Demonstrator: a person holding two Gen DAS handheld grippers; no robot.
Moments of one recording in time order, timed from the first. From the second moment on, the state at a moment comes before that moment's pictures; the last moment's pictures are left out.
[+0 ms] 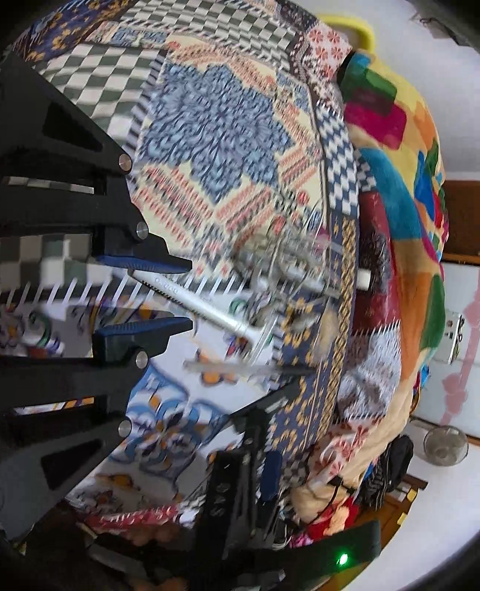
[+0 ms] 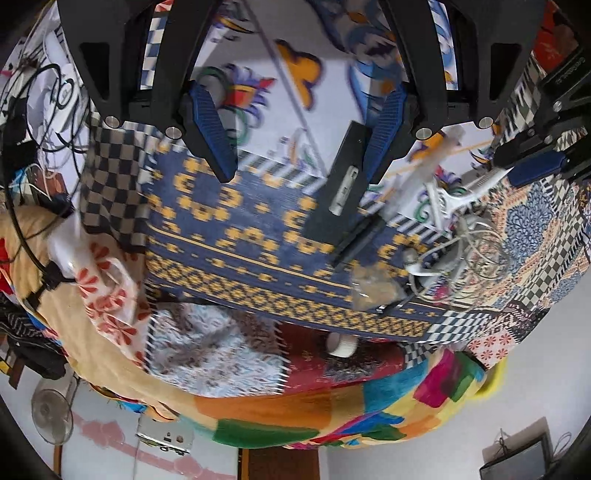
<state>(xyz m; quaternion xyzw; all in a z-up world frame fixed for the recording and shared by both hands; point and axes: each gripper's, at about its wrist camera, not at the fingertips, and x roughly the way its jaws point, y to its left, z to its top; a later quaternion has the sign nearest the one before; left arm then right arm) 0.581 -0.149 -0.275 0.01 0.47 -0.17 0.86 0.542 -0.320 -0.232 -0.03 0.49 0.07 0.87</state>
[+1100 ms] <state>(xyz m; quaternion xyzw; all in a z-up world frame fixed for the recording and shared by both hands) 0.570 -0.177 -0.238 -0.03 0.46 -0.18 0.87 0.519 -0.311 -0.203 0.01 0.47 0.10 0.88</state>
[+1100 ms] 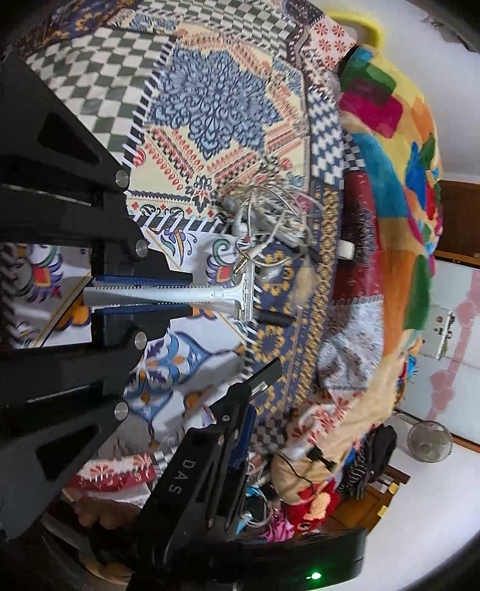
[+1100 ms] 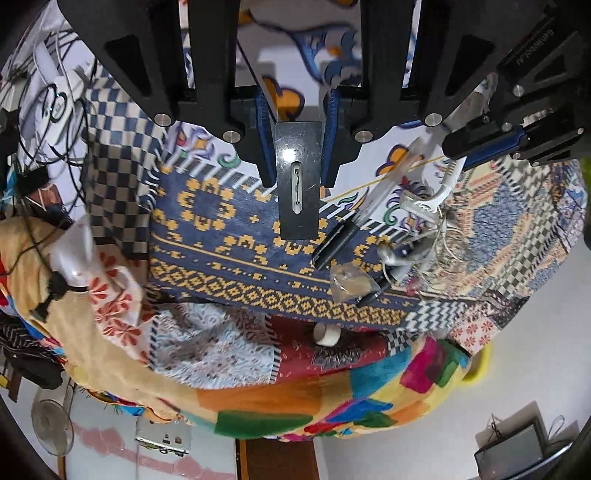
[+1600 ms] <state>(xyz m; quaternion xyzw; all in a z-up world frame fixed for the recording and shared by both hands) 0.490 -0.151 -0.120 -0.03 0.38 -0.14 0.91 0.451 -0.297 -0.095 0.01 0.39 0.13 0.91</state>
